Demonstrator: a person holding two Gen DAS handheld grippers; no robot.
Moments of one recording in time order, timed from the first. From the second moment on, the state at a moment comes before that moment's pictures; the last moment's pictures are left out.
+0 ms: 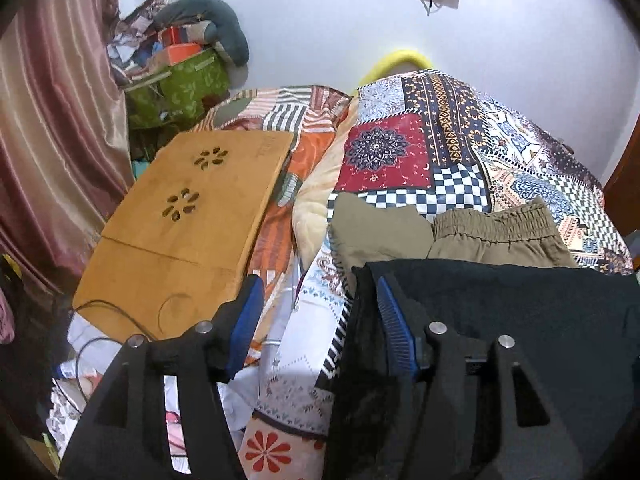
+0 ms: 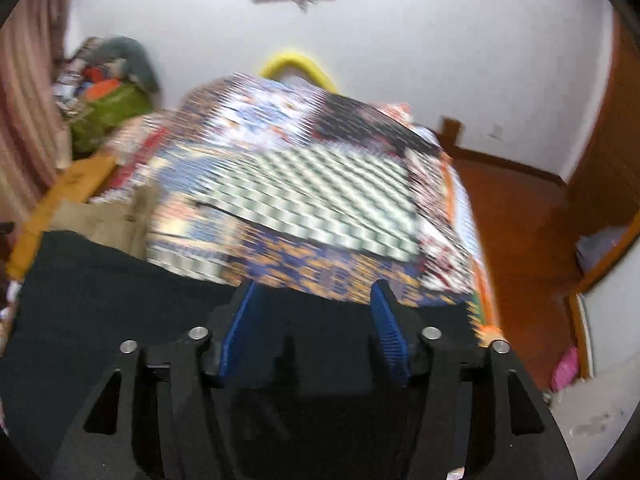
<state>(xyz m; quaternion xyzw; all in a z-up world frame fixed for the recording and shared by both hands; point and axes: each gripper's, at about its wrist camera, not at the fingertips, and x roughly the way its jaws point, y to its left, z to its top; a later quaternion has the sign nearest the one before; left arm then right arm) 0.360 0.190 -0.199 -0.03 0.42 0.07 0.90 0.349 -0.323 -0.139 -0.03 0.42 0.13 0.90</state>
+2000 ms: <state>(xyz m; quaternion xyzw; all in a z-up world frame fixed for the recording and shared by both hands) 0.313 0.147 -0.162 -0.03 0.38 0.00 0.92 0.300 -0.204 -0.136 -0.08 0.40 0.29 0.86</state>
